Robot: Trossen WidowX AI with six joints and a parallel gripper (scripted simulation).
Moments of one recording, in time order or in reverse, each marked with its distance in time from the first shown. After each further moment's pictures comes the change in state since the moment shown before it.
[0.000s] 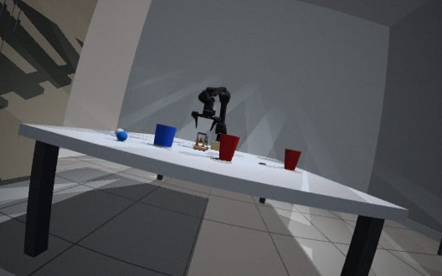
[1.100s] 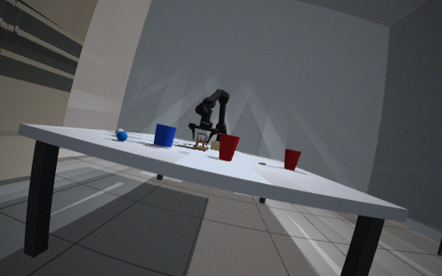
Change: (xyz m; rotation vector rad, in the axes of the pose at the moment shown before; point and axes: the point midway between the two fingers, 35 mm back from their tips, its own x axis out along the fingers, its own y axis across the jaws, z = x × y) arm 0.076 -0.002 0.003 0.004 -0.010 -0.006
